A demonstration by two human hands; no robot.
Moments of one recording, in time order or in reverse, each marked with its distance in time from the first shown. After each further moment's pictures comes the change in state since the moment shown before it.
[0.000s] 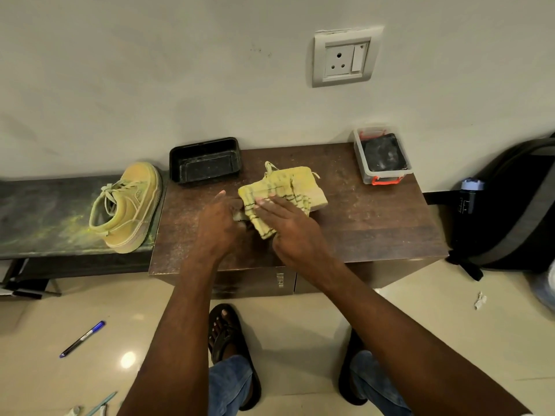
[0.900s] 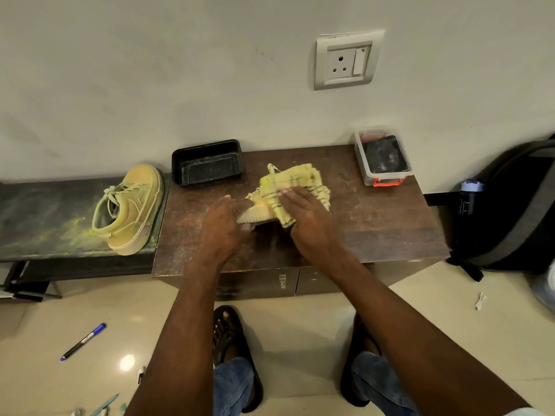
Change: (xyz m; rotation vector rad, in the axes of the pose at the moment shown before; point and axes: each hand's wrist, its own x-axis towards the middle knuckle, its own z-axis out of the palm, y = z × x) left_hand 0.004 -0.014 0.010 0.022 -0.028 -0.005; right_hand 0.003 0.027 0.003 -0.072 0.121 0.100
